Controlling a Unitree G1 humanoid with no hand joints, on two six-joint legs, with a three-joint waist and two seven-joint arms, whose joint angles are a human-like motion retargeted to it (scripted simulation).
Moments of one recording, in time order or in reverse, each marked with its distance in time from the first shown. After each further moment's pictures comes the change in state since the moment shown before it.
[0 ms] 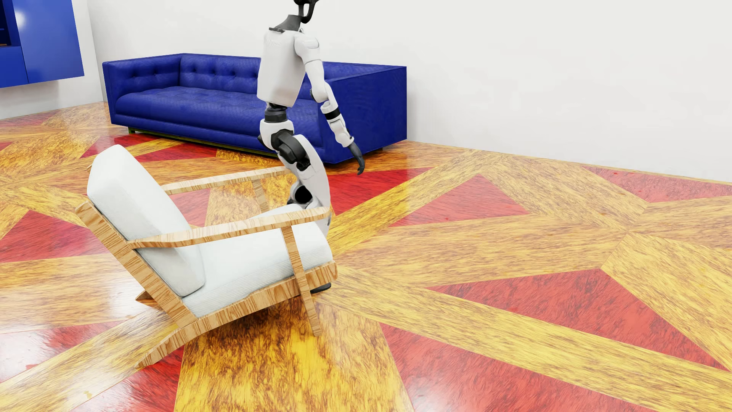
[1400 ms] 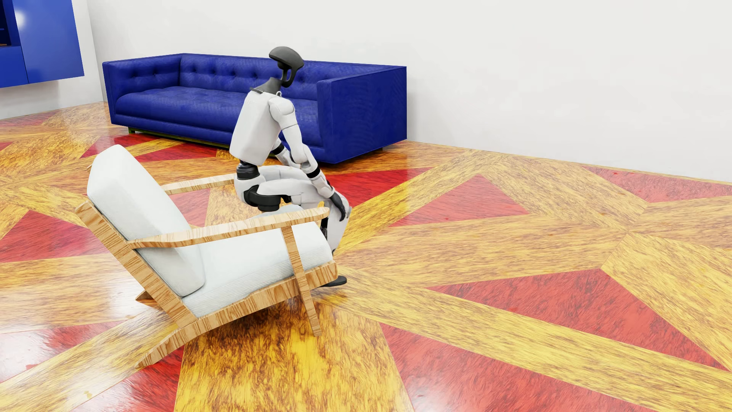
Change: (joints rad) body -0.789 -0.905 -0.034 -0.027 -0.014 0.006 -0.141 0.150 0.246 1.018 1.152 -0.434 -0.337 -0.176 -0.132 -0.016 0.107 0.095 0.009 -0.157 0.089 -0.158 -0.077 -0.007 -0.034 0.082 0.041 -0.102 0.044
